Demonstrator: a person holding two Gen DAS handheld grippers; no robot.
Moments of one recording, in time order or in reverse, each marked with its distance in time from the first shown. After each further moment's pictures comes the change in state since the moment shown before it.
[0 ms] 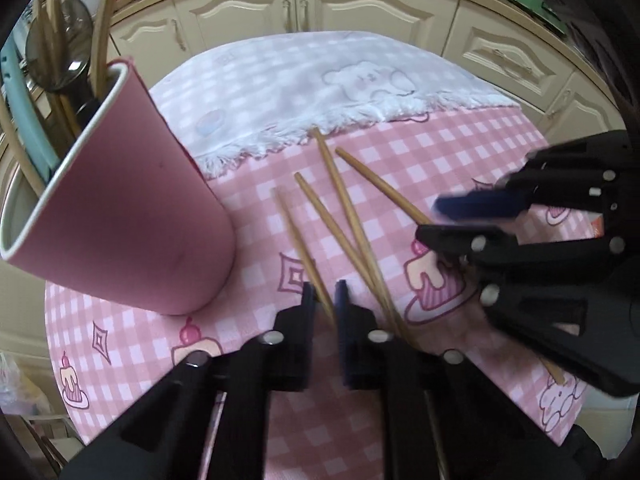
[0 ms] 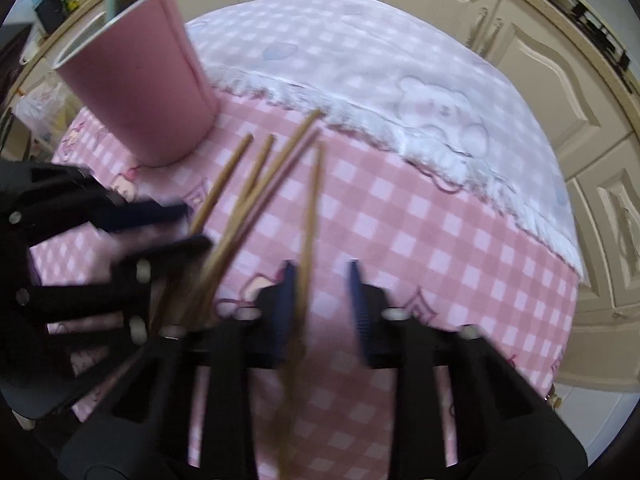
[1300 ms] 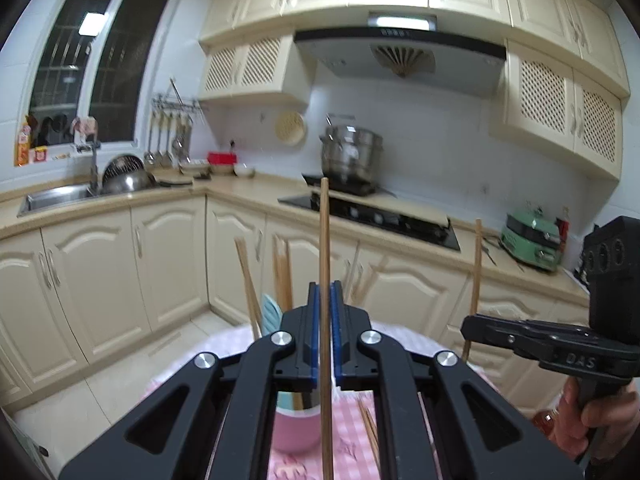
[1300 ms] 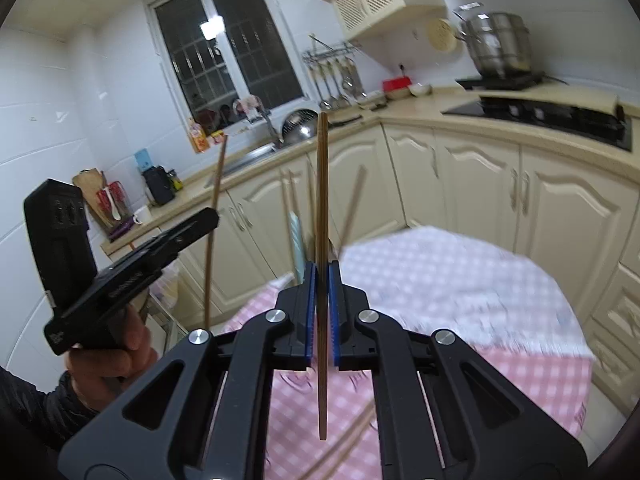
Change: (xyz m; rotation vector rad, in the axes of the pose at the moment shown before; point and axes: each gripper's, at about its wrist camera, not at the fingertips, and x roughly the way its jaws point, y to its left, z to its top) left arm -0.227 0.069 -0.046 -0.286 -0.922 0.082; right arm -0.187 0.007 -0.002 0.074 -0.761 0.346
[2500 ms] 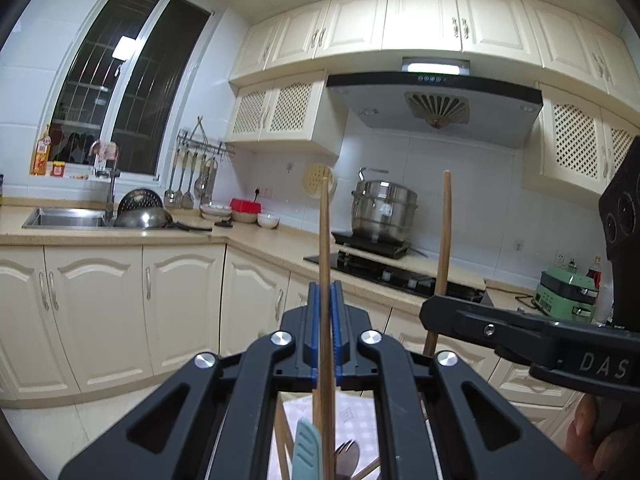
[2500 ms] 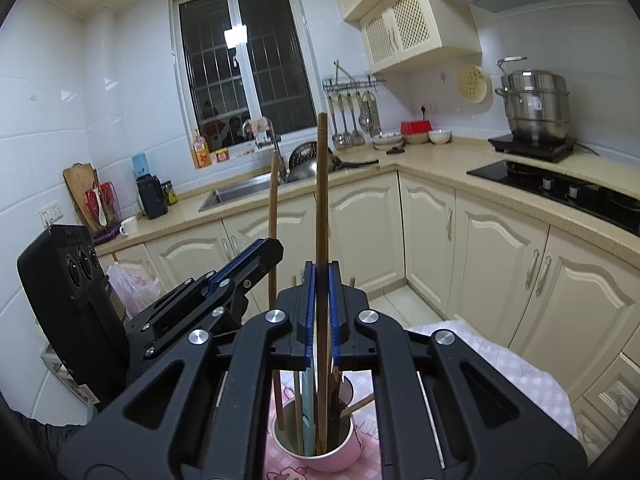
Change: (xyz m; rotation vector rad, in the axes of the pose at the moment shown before) left arm 0.081 0.031 0.023 -0.057 -0.179 0.076; right arm 0.097 0.028 0.069 -0.120 -0.048 -0.035
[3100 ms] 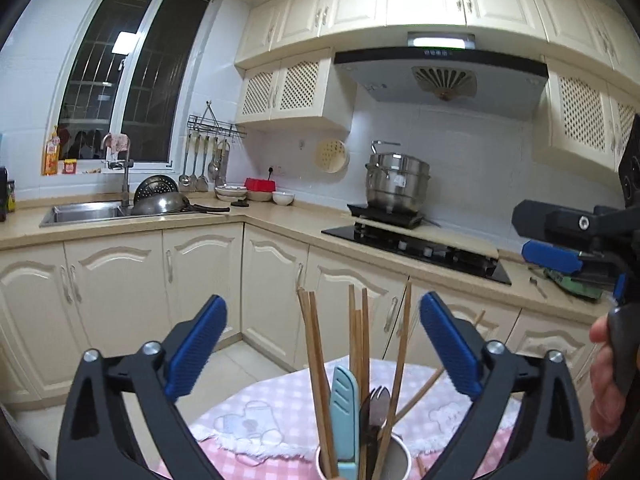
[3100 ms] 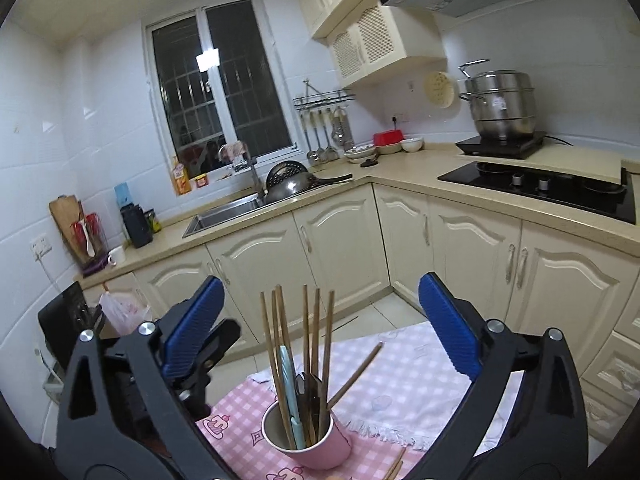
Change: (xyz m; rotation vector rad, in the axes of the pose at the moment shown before) left arm -0.033 0.010 -0.003 0.064 0.094 0.059; right arm -0.047 -0.024 0.011 0.099 -0.092 -0.077
